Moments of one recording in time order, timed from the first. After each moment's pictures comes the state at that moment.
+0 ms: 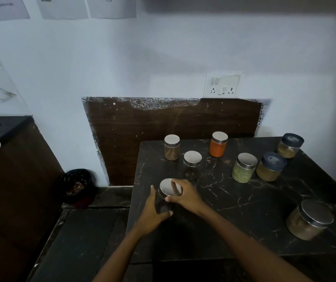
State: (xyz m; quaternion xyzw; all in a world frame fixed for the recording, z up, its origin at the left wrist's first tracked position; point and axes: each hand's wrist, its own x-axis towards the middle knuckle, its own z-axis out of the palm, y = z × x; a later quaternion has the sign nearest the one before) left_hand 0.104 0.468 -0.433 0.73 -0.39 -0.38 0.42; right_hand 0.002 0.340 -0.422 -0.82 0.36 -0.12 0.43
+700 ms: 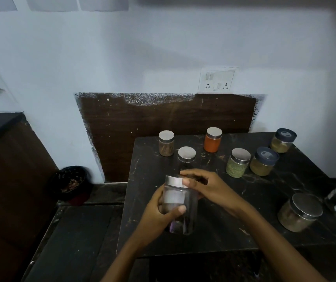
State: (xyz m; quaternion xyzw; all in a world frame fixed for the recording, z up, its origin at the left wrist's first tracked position) left_hand 0.045 0.493 -0.361 0.58 -0.39 -0.45 0.55; right_hand -0.081 0.360 -0.313 -0.75 0.28 -0.13 0.58
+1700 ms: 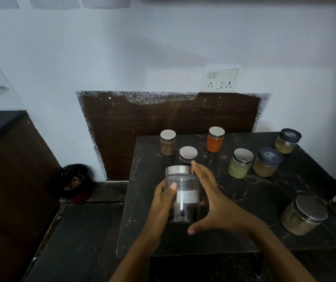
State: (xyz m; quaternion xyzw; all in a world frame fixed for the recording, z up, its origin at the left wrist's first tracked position) left_hand 0.028 0.477 -0.345 0.58 -0.26 -0.48 0.60; right_hand -0.105 0.370 -0.319 -0.86 0.20 -0.06 0.47
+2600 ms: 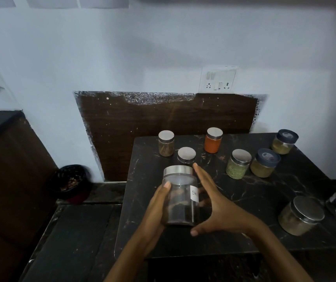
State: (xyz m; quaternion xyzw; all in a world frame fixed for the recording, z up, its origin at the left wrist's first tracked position) left_hand 0.027 0.475 -0.332 0.55 -0.18 -0.52 0.63; right_hand -0.111 0.366 -0.319 -0.83 0.20 -0.05 0.52
